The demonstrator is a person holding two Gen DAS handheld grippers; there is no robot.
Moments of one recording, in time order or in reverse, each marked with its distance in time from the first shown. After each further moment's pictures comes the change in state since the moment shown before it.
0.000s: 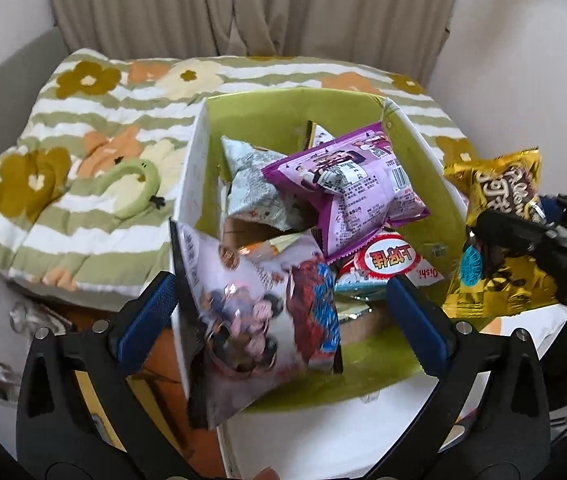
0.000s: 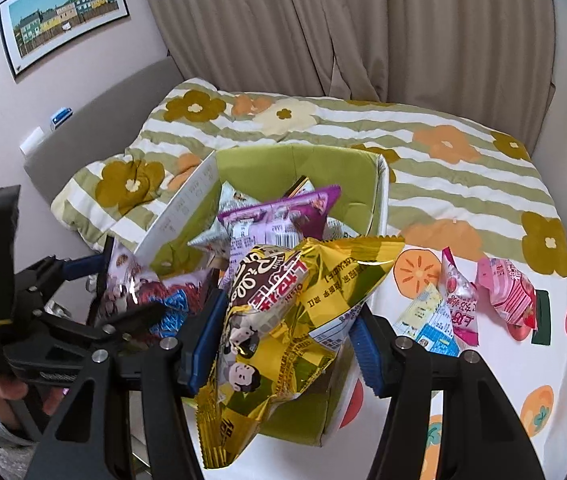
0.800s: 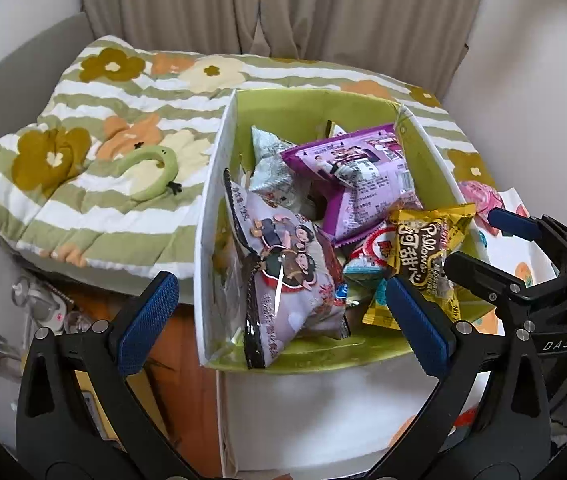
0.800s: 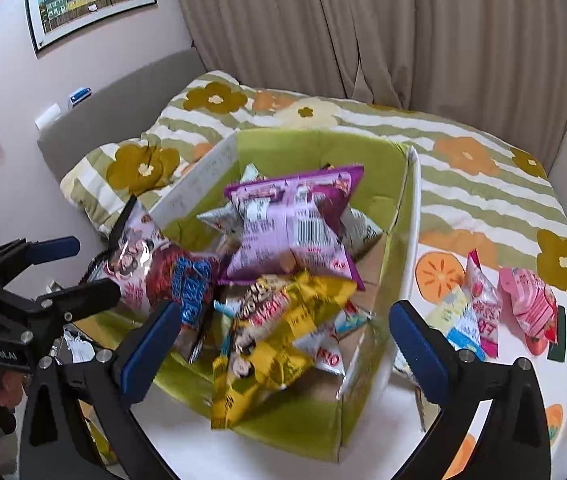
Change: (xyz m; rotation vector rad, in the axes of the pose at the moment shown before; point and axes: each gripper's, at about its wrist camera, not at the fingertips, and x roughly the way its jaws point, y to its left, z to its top) left arm -0.021 0.004 -0.014 -0.074 -0.005 0.031; right arm 0.021 0.010 -0.023 -0.077 -0.016 0.033
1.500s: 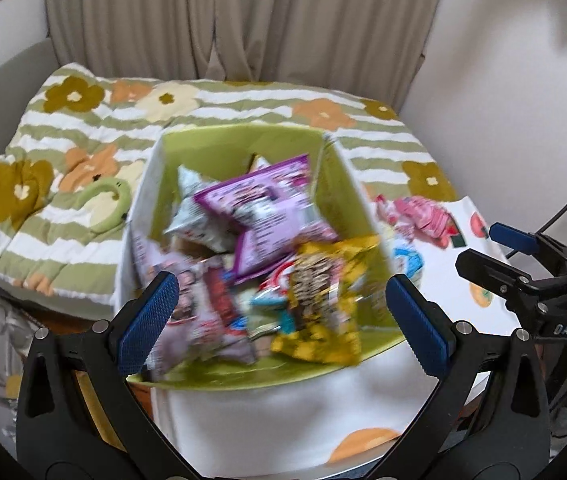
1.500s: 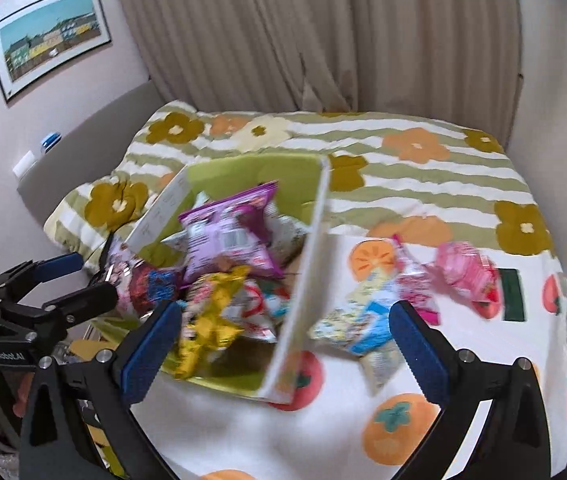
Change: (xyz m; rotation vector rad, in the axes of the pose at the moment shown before) left arm -0.024 -0.073 0.019 0.059 -0.075 -0.119; right arm -0.073 -0.059 -0.011 0.149 -0.064 -0.085
